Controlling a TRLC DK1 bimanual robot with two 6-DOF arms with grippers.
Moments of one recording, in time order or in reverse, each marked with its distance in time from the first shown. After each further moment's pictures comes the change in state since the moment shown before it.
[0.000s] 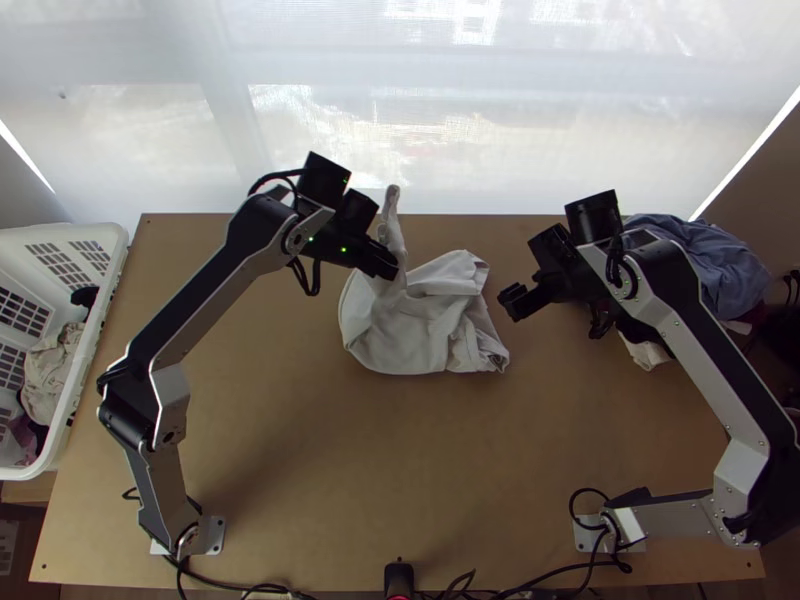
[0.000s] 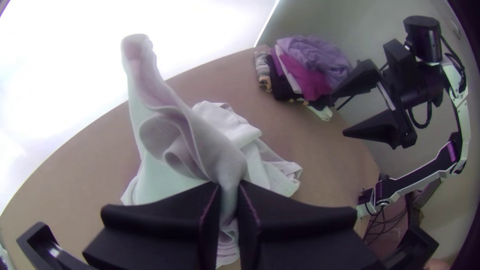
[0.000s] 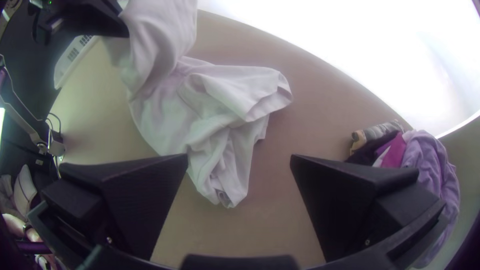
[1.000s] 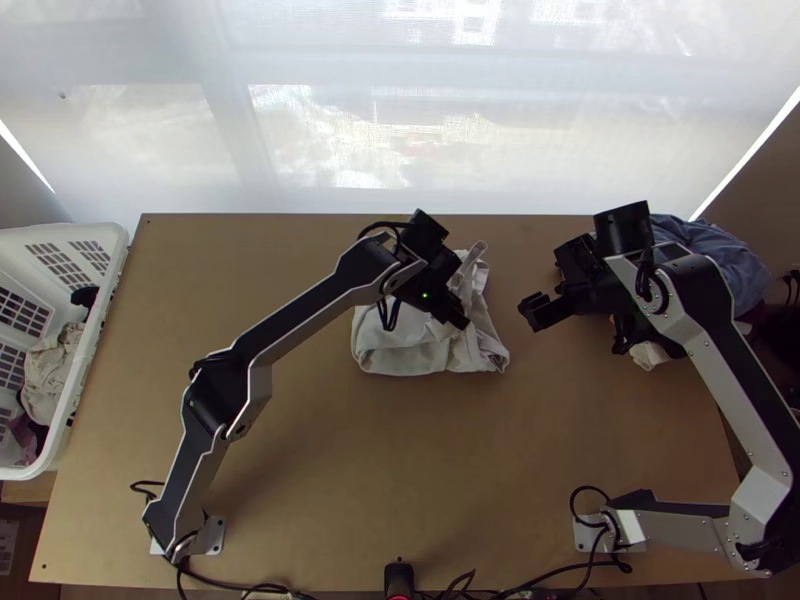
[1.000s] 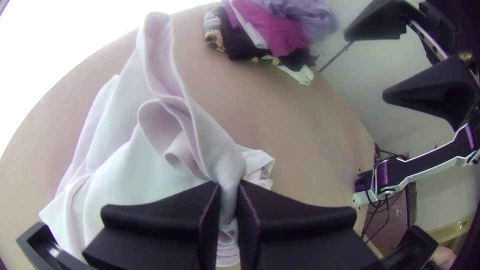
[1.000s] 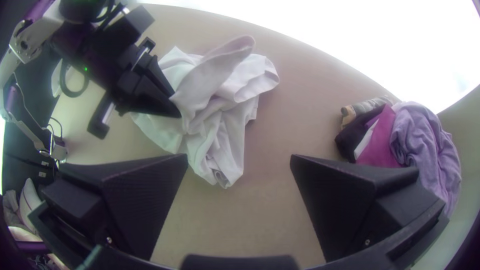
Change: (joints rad) left arm -0.229 0.275 0.130 0.071 0.011 -0.056; right arm -0.055 -0.101 -0.056 -0.062 0.001 0.029
